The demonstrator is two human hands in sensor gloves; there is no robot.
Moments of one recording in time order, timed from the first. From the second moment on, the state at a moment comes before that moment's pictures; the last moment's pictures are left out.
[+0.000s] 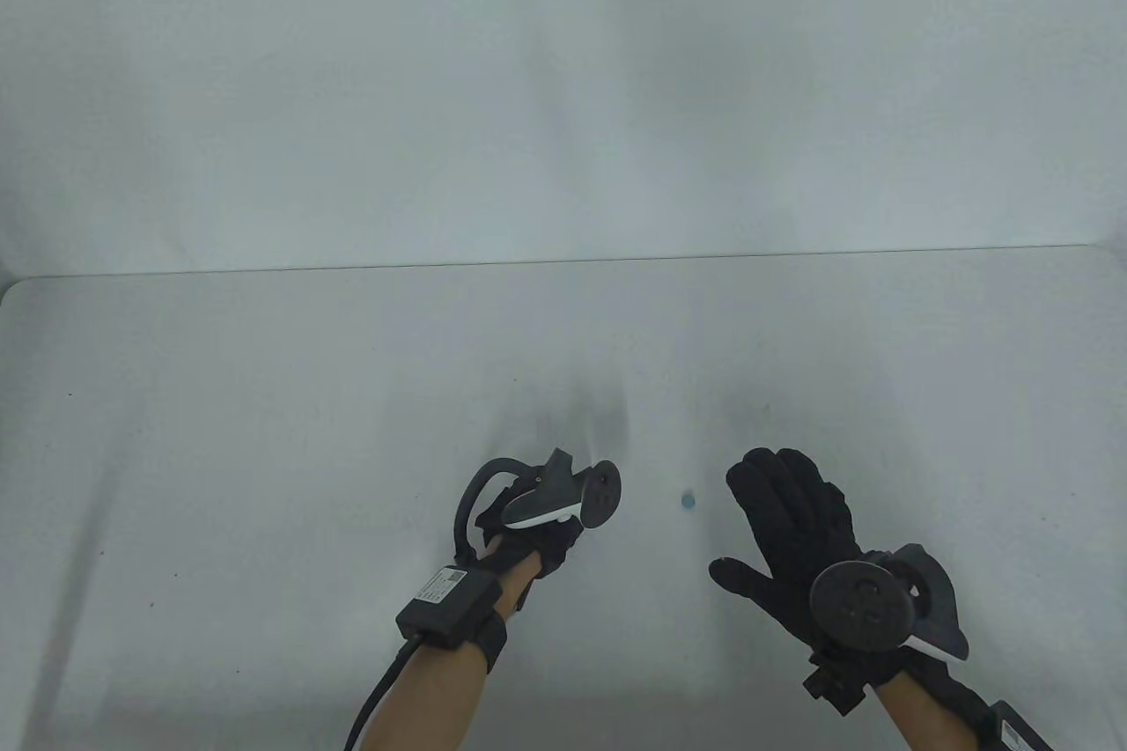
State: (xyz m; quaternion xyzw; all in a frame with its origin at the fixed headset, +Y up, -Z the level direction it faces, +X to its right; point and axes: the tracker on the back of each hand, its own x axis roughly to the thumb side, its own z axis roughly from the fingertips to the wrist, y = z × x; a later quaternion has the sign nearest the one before) left_hand -0.050 -0.747 -0.430 -0.11 -0.22 -0.10 0.96; right_hand 0.200 -0.647 -0.279 0.24 -0.12 0.94 0.19
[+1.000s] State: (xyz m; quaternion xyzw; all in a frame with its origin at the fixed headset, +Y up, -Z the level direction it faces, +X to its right) left_hand -0.168 -0.691 -0.362 -0.21 -0.13 0.52 0.82; right_hand 0.201 -0.650 -0.282 0.23 -0.11 0.95 0.18
